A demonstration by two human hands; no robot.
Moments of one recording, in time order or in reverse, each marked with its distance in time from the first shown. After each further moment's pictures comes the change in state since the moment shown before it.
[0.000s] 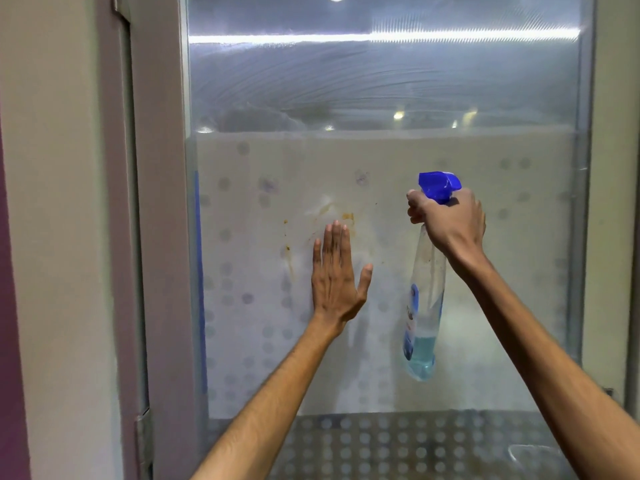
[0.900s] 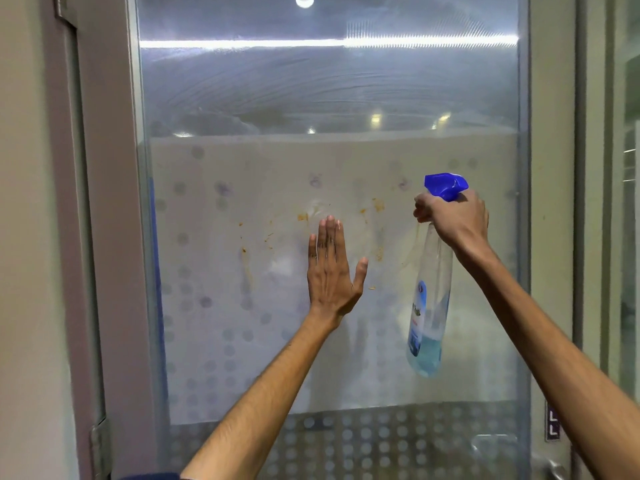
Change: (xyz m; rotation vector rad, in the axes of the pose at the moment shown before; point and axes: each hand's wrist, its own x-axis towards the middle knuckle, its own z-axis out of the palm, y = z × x) left_hand 0.014 0.066 0.027 0.012 0.018 -0.002; right_hand 0.041 0.047 -0.066 -0.014 -0.017 0.082
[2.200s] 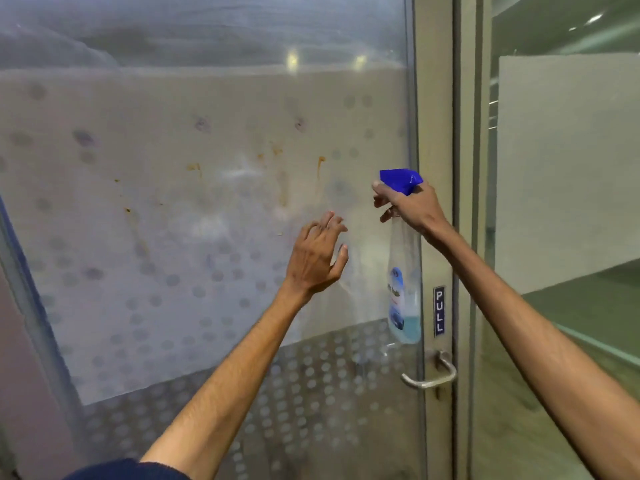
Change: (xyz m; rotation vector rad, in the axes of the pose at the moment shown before) left_hand -0.052 0.104 0.024 -0.347 -0.123 0.395; right_hand -0.007 0.119 -0.084 0.117 -0.180 0.055
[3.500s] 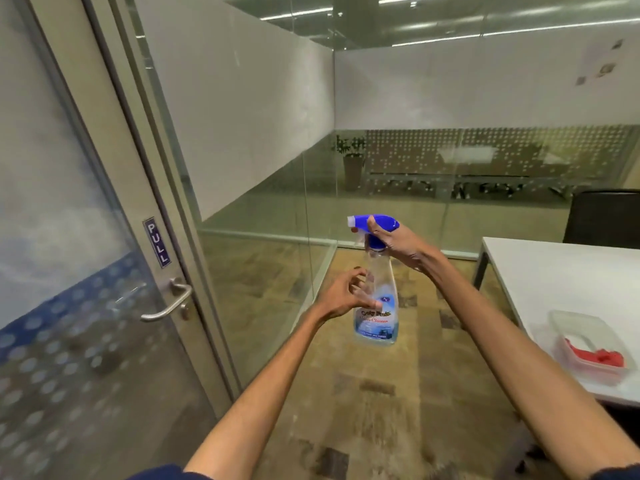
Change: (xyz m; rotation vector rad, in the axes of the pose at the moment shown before) left_hand -0.104 0.479 0.026 -1.615 -1.144 -0.020; right_hand -0.379 -0.013 -0.308 -0.410 0.360 0.581
